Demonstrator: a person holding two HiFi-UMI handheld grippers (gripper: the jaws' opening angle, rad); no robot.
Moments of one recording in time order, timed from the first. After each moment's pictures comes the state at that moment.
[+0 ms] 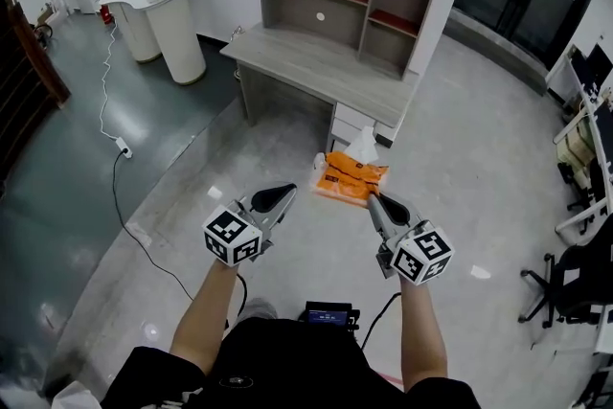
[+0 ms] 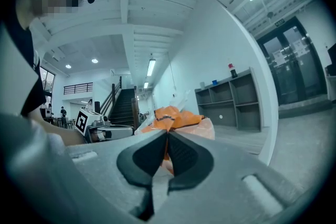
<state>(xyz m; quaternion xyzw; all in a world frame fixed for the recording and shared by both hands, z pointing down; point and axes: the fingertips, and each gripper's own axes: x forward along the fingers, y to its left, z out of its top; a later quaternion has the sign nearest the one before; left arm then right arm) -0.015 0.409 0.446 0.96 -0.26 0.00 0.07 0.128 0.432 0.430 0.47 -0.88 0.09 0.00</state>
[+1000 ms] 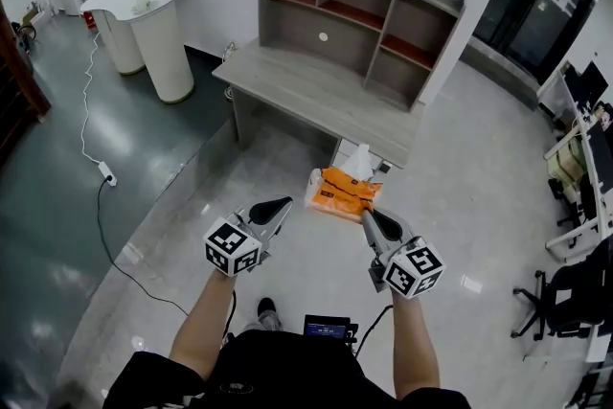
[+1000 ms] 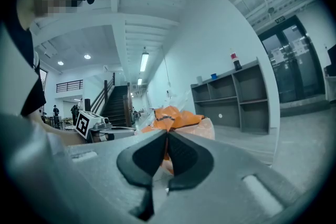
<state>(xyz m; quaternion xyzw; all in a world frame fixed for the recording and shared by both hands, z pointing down) -0.071 0.238 0.473 0.96 -0.25 0.00 0.09 0.069 0.273 0.444 0.49 -0.86 0.10 0.02</state>
